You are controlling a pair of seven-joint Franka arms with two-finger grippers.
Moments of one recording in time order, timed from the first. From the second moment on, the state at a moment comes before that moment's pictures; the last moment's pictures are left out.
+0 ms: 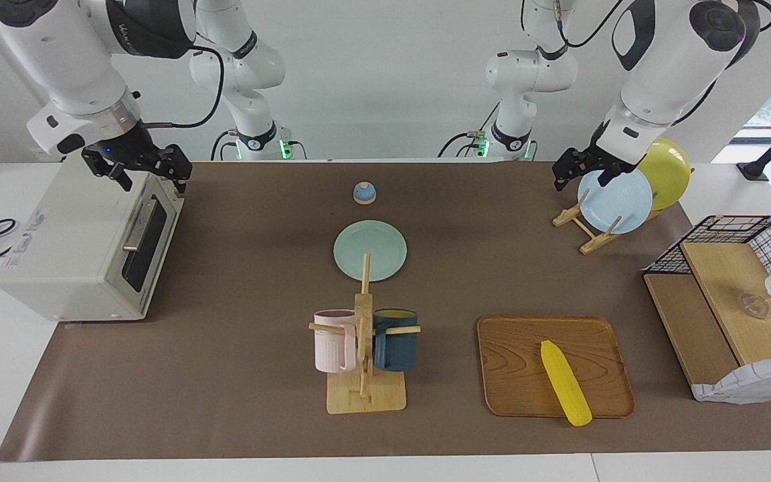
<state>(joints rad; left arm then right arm) -0.12 -0.02 -0.04 -1.67 -0.07 1.52 -0.22 0.05 0.06 -0.07 -1.51 -0.05 1.47 0.01</state>
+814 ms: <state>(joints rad) -0.12 -0.02 -0.04 -1.67 -0.07 1.57 -0.24 0.02 0.06 -0.07 -1.53 -0.05 1.47 0.01</state>
